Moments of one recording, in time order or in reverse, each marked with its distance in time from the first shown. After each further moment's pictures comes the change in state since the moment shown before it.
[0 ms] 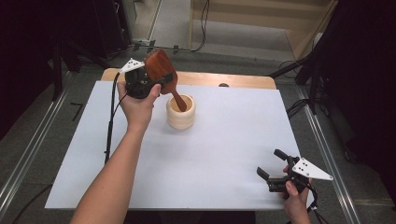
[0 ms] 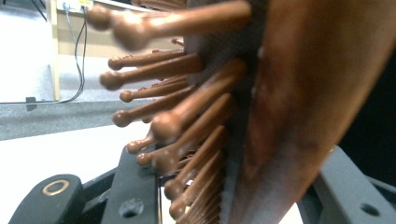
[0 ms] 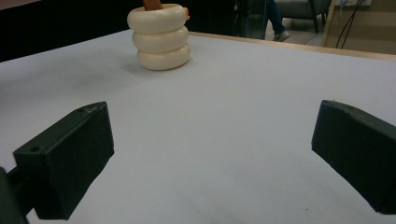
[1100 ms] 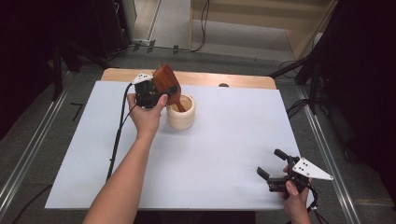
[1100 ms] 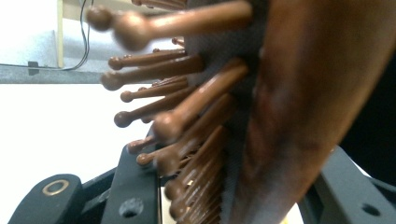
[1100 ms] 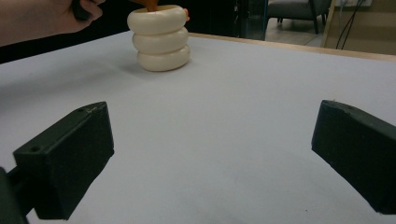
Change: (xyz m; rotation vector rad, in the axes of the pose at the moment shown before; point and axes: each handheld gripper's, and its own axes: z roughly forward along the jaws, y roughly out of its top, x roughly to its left) left arm 0.011 -0.045 0.029 0.073 0.039 -0.077; right arm -0.001 0.000 0.000 -0.005 0.001 0.000
